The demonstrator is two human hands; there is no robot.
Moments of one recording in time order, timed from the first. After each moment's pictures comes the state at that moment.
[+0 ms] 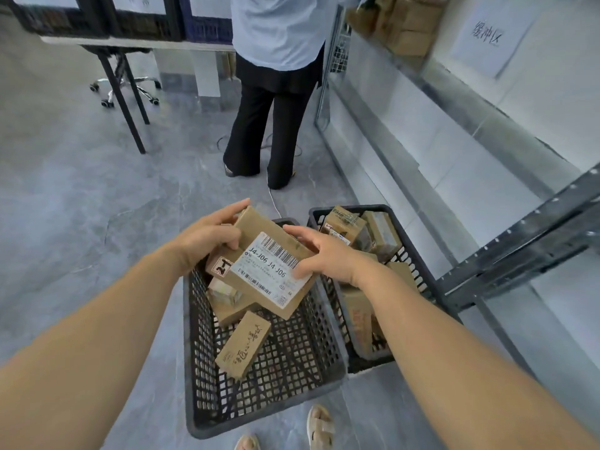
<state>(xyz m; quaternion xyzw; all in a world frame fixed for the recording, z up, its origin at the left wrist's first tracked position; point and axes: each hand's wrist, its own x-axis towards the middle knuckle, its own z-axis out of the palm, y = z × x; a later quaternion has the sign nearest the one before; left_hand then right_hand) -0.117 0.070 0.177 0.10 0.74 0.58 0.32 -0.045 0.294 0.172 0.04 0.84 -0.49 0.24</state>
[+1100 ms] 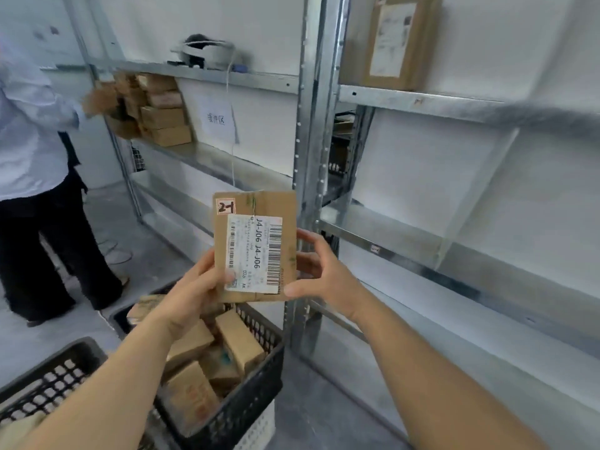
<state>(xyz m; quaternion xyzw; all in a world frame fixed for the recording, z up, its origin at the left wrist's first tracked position) 0.085 0.394 0.256 0.37 0.56 0.63 0.40 0.268 0.545 0.276 0.19 0.76 -0.59 -0.17</state>
